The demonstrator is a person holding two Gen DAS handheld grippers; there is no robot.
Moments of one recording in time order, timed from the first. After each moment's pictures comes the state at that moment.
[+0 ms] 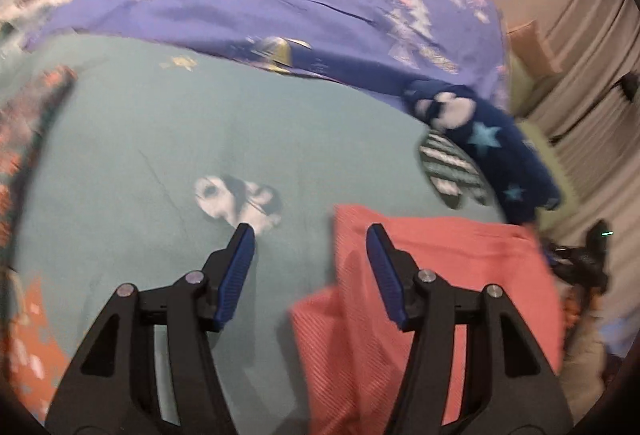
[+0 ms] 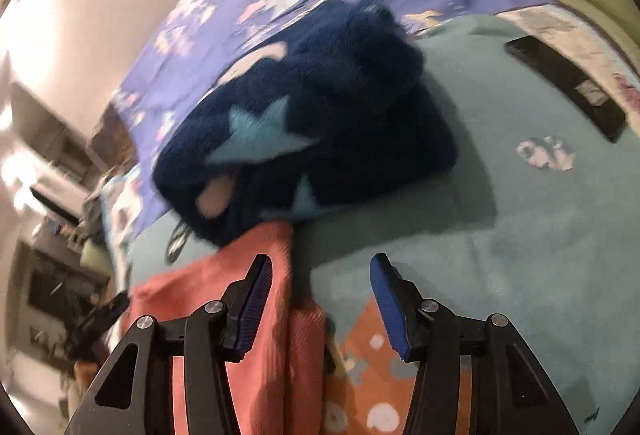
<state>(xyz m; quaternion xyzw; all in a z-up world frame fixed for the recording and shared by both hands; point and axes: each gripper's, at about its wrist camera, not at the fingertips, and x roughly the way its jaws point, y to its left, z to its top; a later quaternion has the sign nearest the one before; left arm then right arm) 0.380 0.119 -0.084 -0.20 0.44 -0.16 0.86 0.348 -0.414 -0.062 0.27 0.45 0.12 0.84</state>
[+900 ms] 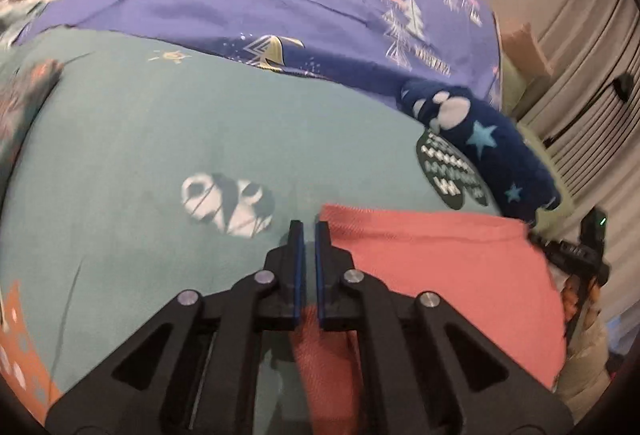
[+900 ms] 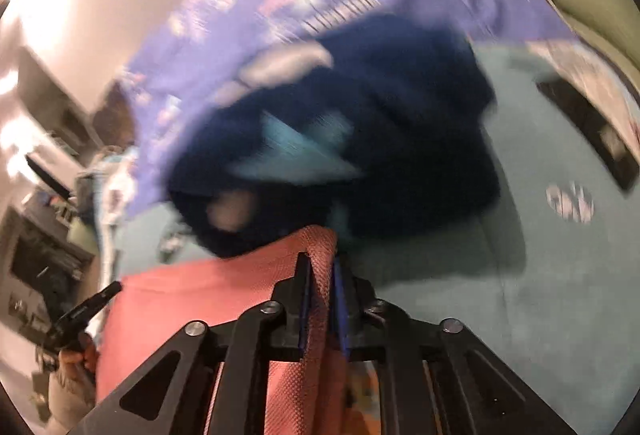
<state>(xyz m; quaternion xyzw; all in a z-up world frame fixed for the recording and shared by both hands) 0.382 0.118 -0.092 -0.20 0.42 -0.15 0.87 0.347 -0.433 -0.060 0.23 0.46 0.08 0.85</state>
